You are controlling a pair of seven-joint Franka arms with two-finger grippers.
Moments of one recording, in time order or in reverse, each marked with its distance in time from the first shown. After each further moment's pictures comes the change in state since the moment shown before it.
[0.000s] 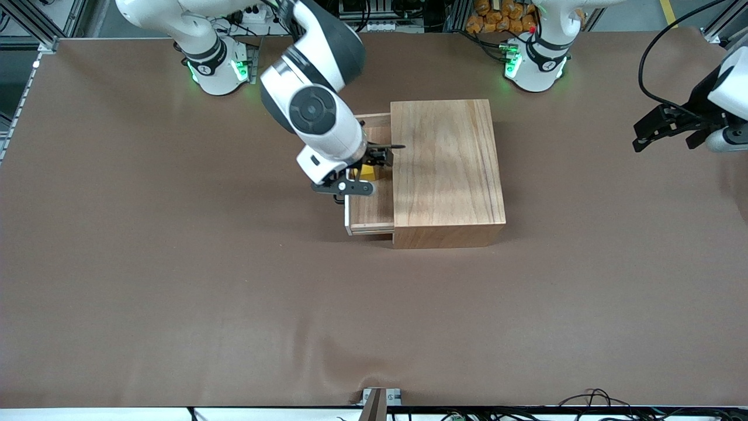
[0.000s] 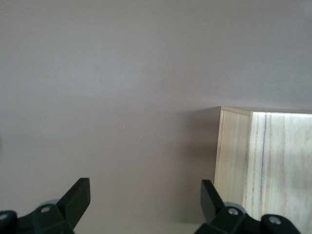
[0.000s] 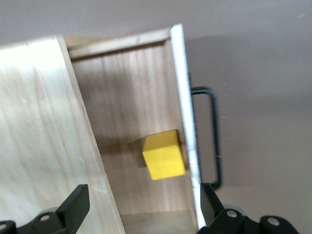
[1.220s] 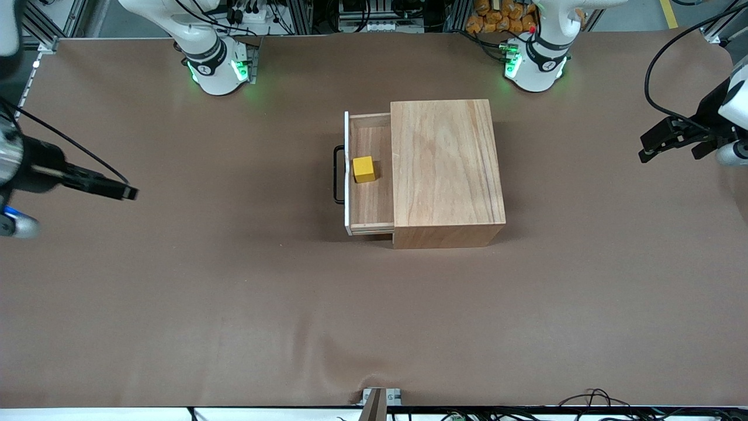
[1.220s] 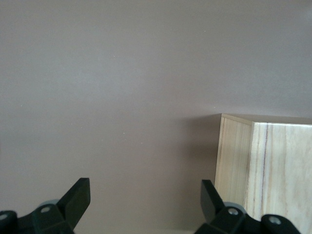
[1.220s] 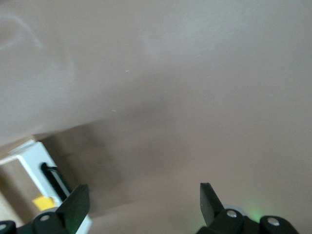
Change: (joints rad) left arm -0.056 0.048 0.061 0.046 0.000 0.011 0.001; right arm -0.626 -0.168 -0.047 0.220 -0.116 -0.449 -0.417
